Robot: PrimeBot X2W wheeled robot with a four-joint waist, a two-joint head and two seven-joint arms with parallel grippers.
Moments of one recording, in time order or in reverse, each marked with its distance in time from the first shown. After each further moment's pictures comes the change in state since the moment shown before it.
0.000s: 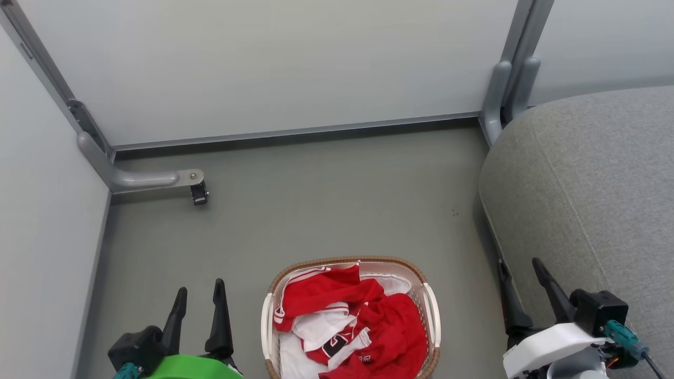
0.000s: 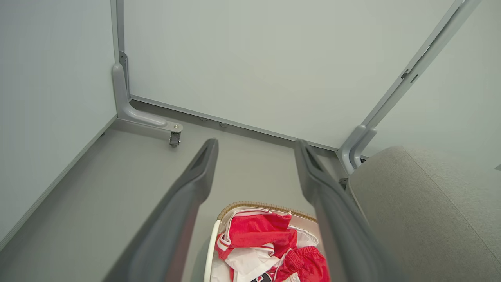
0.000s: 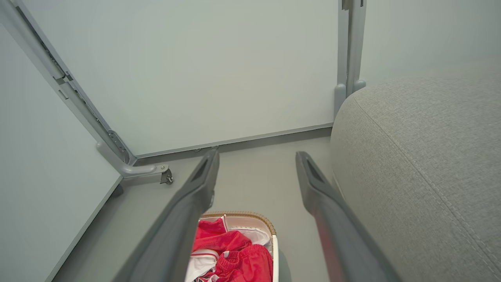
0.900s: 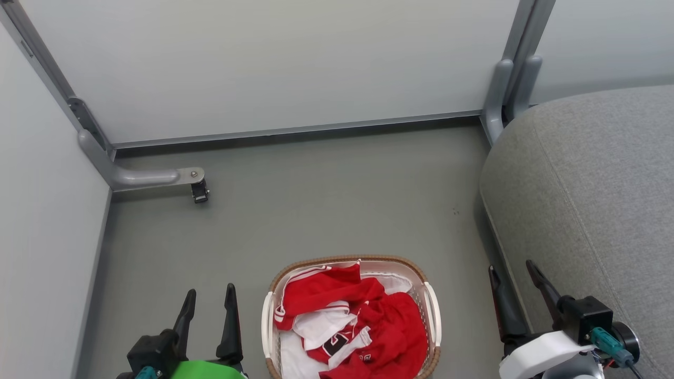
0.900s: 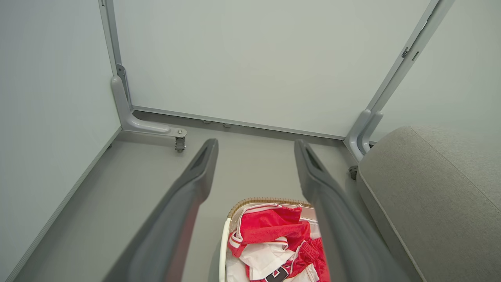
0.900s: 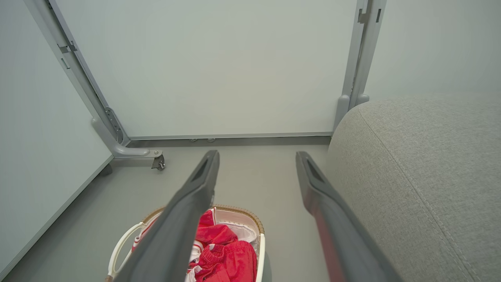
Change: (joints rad) left arm 0.001 0.001 -0.035 0.029 0.105 0.016 -0.038; right arm 0.012 -0.002 0.012 0.004 -0.140 0.000 -0.034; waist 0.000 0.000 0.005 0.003
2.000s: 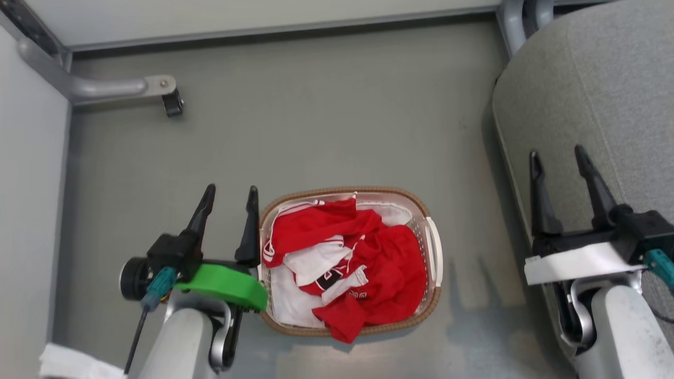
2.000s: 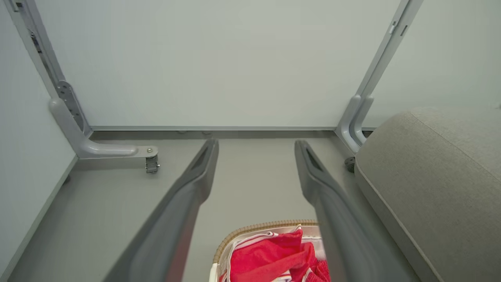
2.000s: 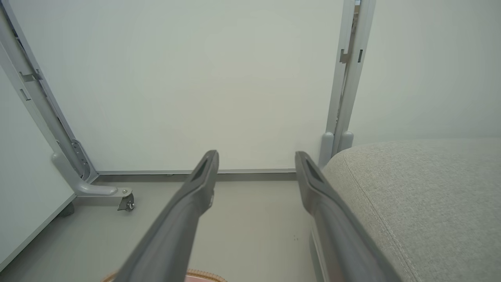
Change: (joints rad) left arm -0.304 0.001 -0.054 0.070 0.077 -0.047 -0.001; right arm -0.206 -0.001 -0.101 -0.160 -0.034 0.000 -0.002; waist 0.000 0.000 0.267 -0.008
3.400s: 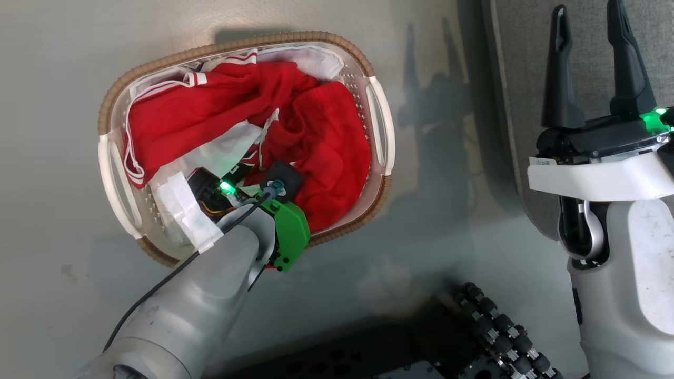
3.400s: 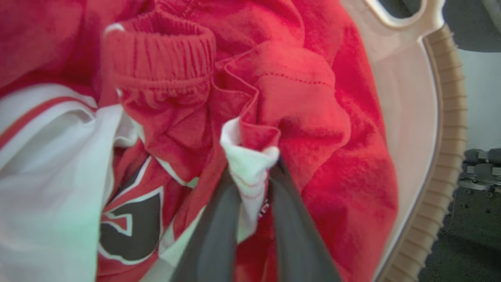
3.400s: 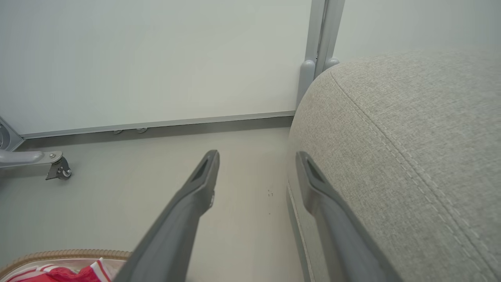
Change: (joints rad) left arm -0.621 -0.001 -0.716 0.770 -0.134 -0.022 0.112; right arm -0.293 -0.001 0.052 -0.144 0.107 0.000 0.000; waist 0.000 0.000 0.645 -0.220
